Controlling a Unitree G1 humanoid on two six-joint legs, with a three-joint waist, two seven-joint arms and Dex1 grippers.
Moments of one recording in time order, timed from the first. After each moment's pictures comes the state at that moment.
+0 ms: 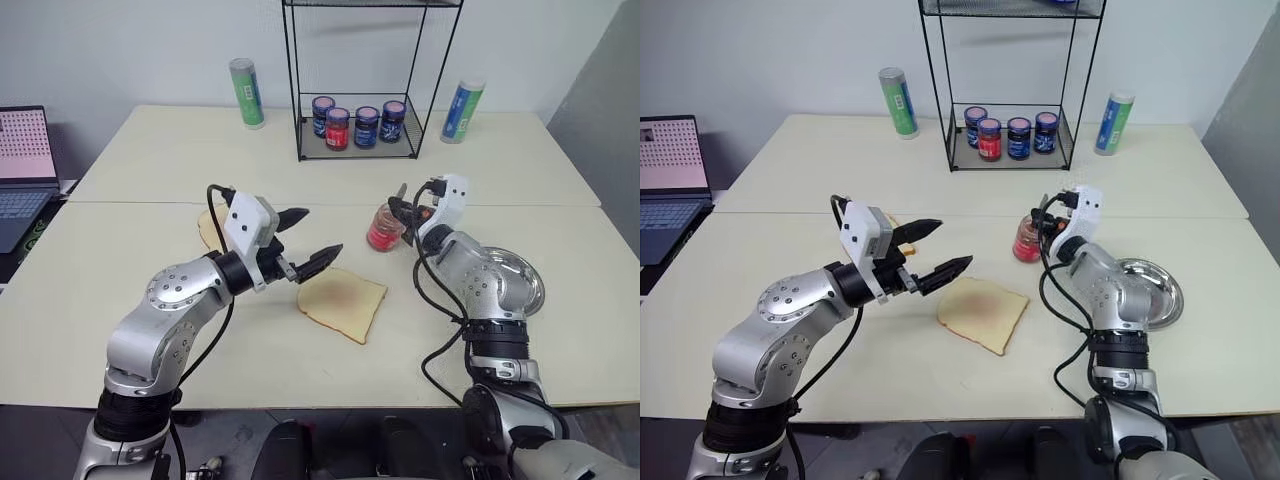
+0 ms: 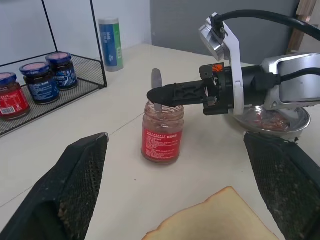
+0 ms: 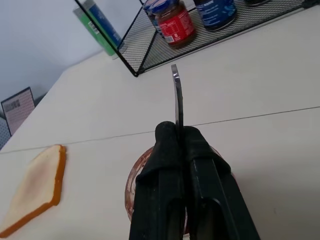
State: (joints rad) left arm -0.34 0.51 0.02 -0.45 -0.50 0.60 -0.63; right arm -0.68 -0.04 -0.28 0.14 0.51 0.74 0.14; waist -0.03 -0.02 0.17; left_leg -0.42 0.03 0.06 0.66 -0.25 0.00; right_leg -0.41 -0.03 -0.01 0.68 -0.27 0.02
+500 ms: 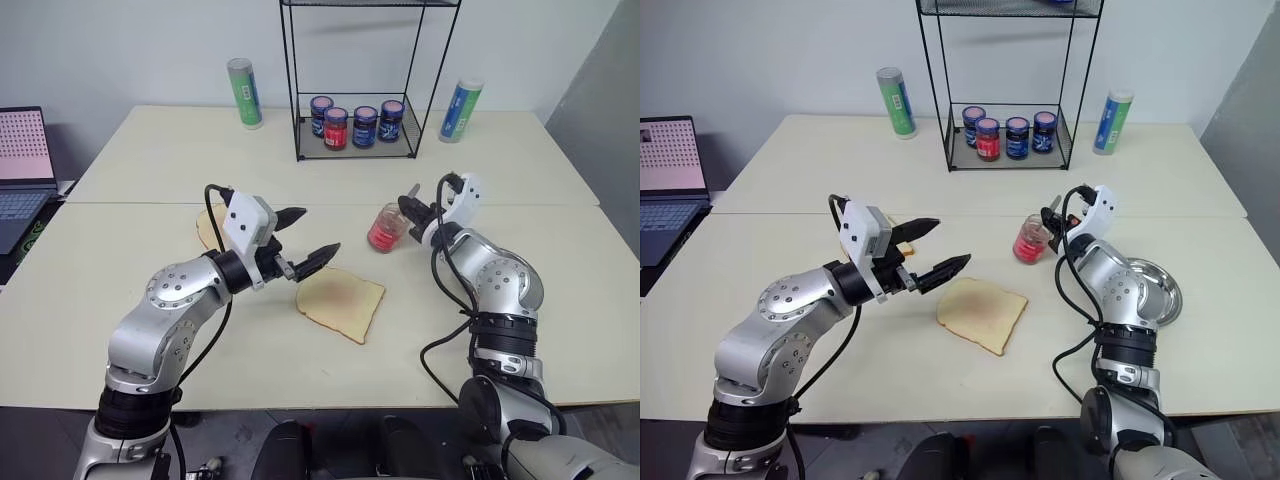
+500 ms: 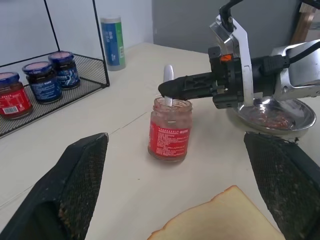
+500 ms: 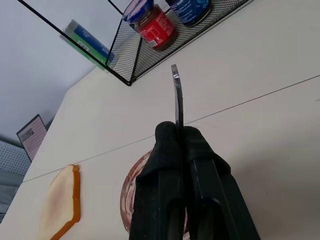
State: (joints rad) left arm -0.35 0.51 0.02 -0.42 -0.48 0.58 -0.64; right arm -0.71 -0.03 -0.38 0.12 0.64 0.85 0.04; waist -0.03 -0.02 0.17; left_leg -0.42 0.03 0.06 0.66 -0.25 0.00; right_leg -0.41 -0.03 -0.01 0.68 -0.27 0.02
